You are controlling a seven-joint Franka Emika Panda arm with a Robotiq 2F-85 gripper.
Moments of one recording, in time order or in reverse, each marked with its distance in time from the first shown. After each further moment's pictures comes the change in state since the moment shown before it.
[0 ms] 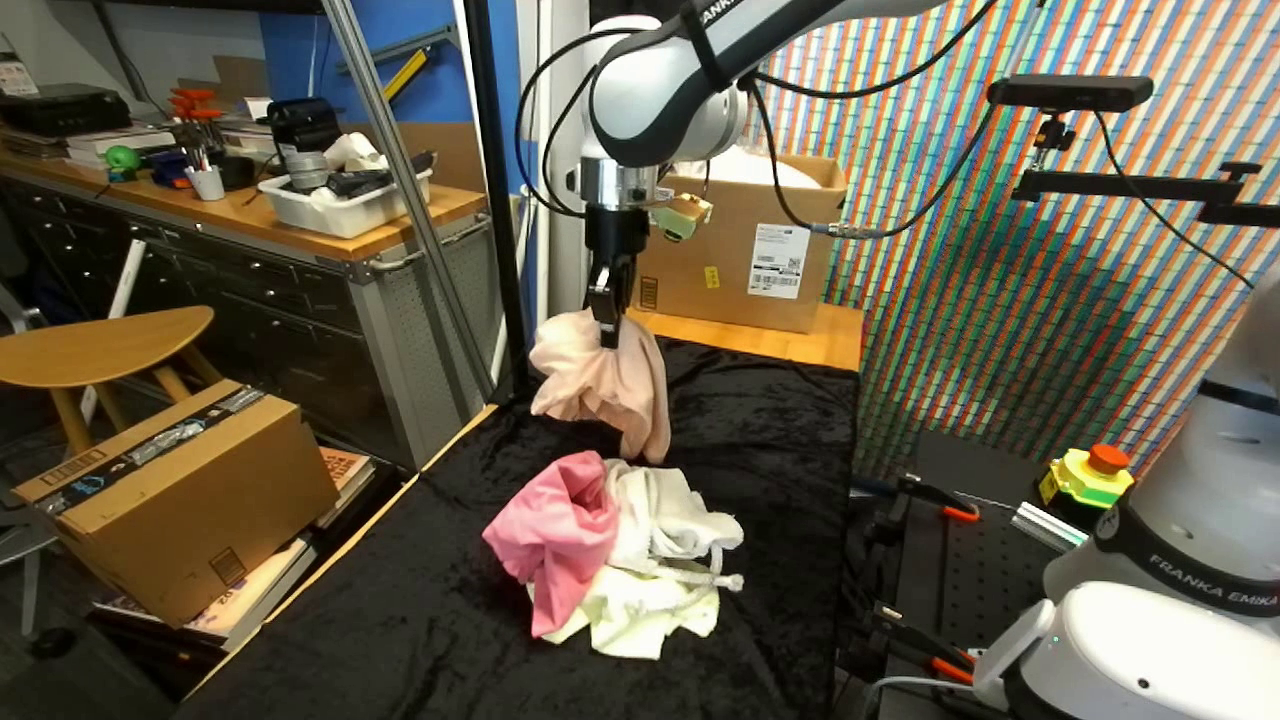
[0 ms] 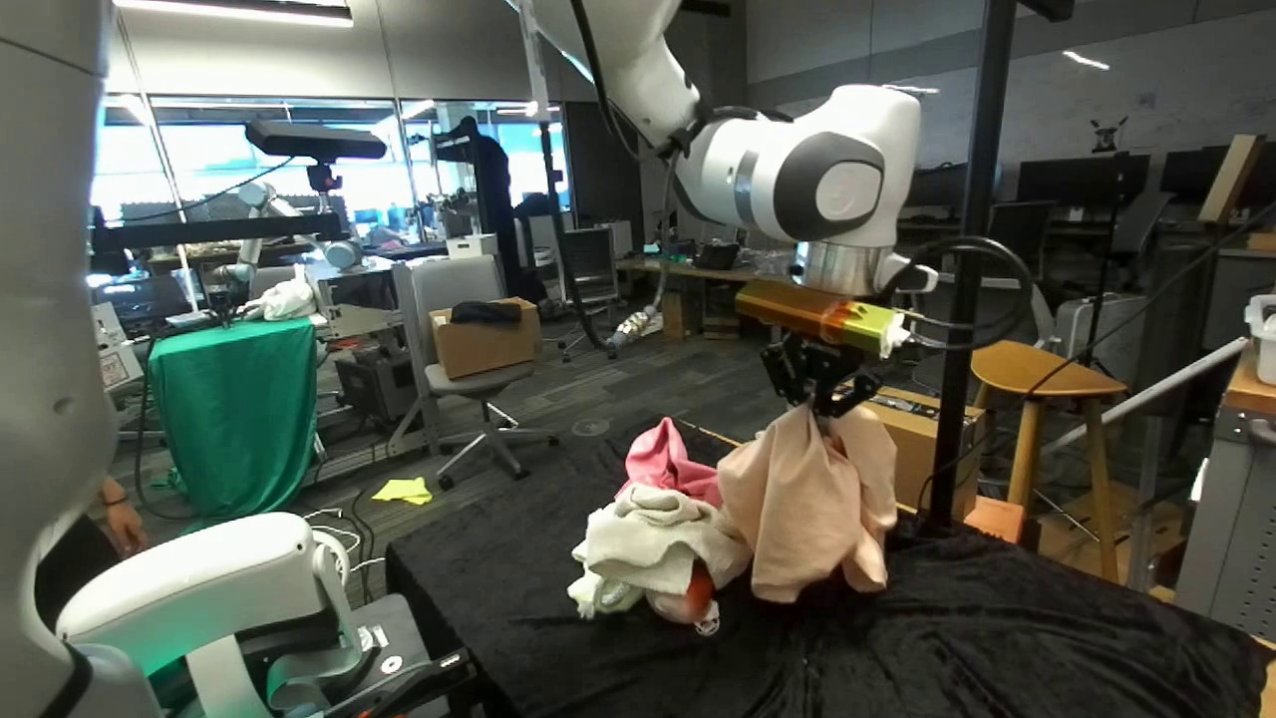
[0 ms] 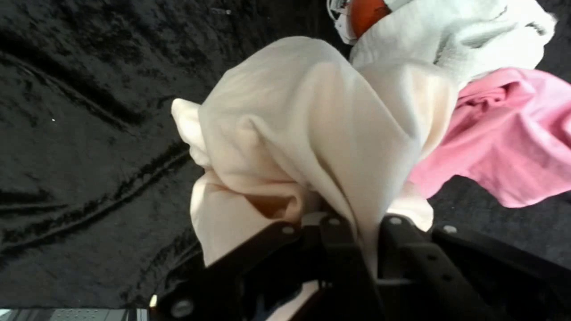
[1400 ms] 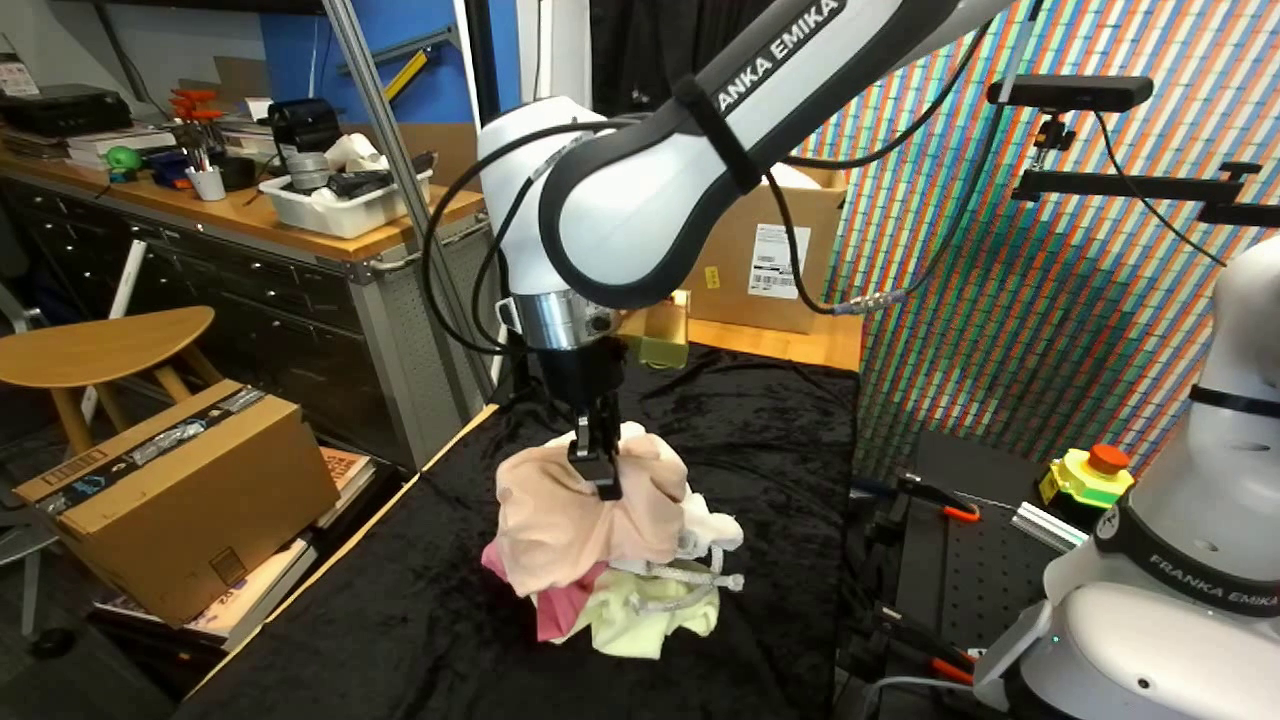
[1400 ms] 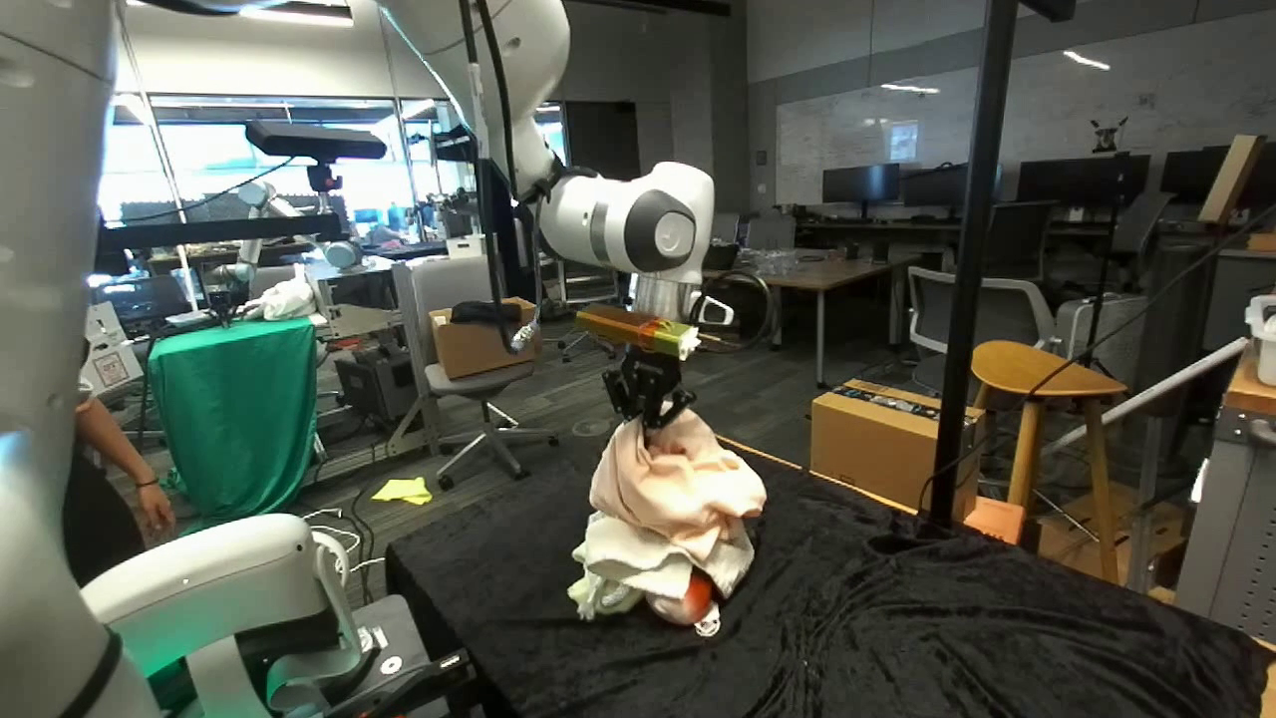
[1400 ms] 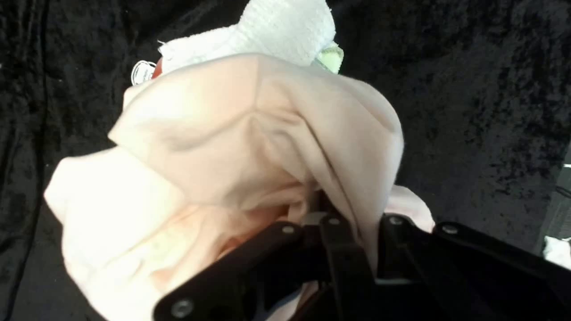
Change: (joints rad) arm 0.286 0.012 0.059 -0.108 -0.062 -0.060 0.223
